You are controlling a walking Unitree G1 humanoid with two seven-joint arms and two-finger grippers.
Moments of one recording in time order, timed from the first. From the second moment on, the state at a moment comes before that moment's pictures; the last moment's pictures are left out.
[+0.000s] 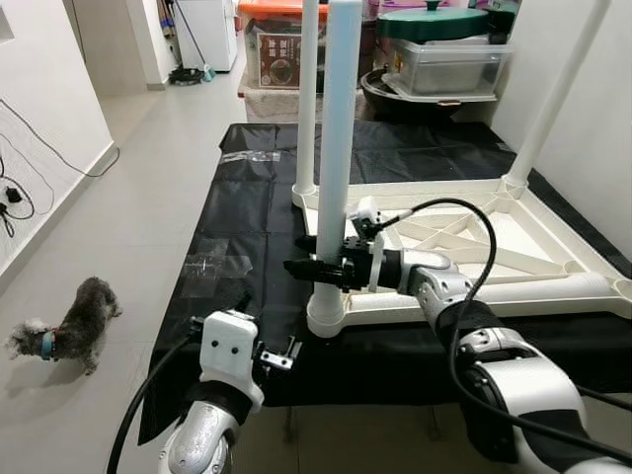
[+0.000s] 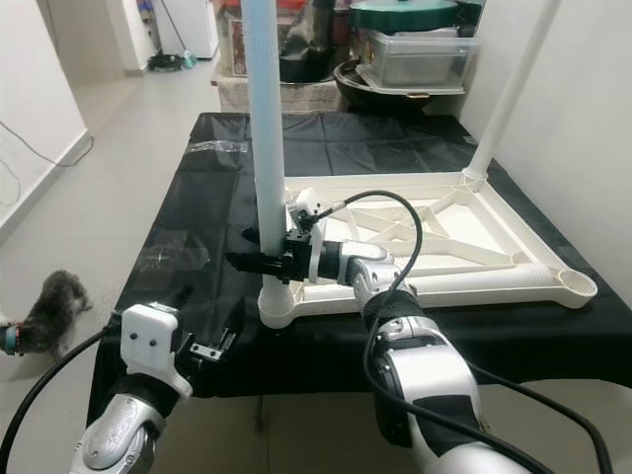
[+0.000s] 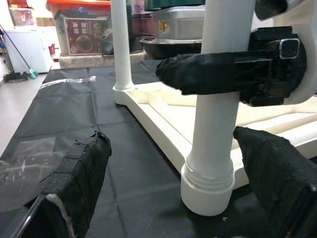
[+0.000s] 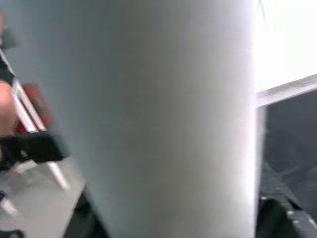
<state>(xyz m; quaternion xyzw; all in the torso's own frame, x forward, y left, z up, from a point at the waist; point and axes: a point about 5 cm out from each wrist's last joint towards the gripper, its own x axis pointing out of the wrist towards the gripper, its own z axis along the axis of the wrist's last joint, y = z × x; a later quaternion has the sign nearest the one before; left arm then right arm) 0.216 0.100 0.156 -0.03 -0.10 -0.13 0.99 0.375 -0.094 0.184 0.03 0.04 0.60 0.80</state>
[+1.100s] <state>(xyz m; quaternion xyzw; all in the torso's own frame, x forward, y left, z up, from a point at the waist) 0.216 0.100 0.154 -0.02 -0.09 -0.13 0.99 0.398 -0.106 0.166 0.12 0.01 -0.02 0.99</state>
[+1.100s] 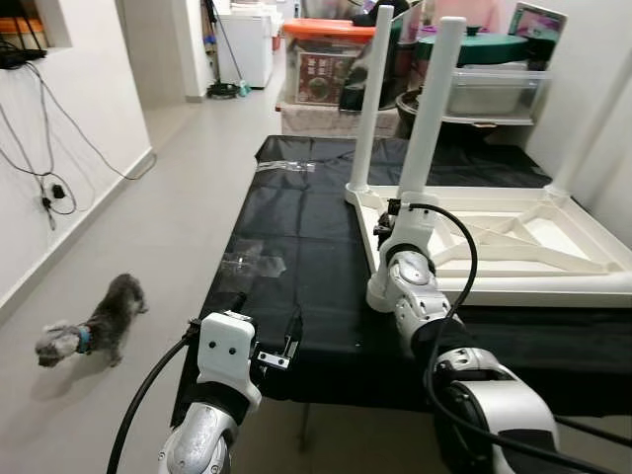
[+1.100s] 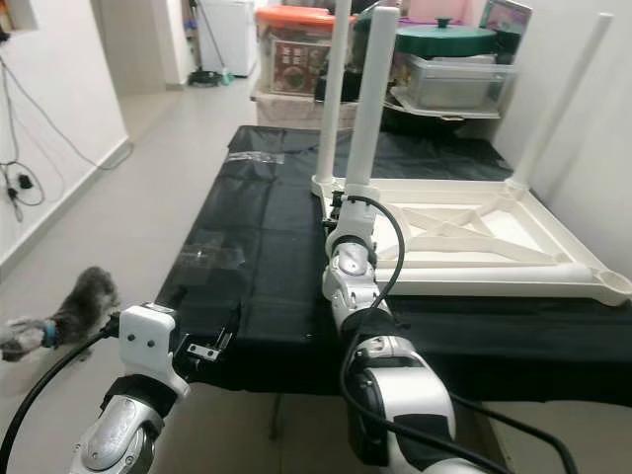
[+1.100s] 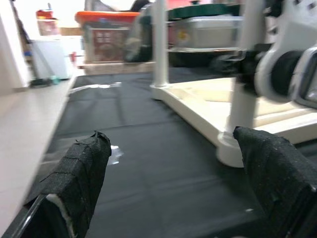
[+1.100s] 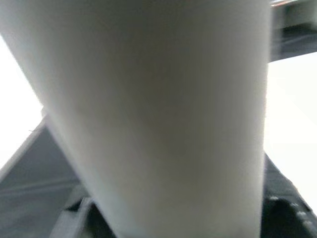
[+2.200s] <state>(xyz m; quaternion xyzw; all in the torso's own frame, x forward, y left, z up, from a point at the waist) 0.220 0.100 0.155 -0.03 -0.10 -0.13 0.99 0.368 -0.066 0.196 0.04 0.04 0.66 0.75</state>
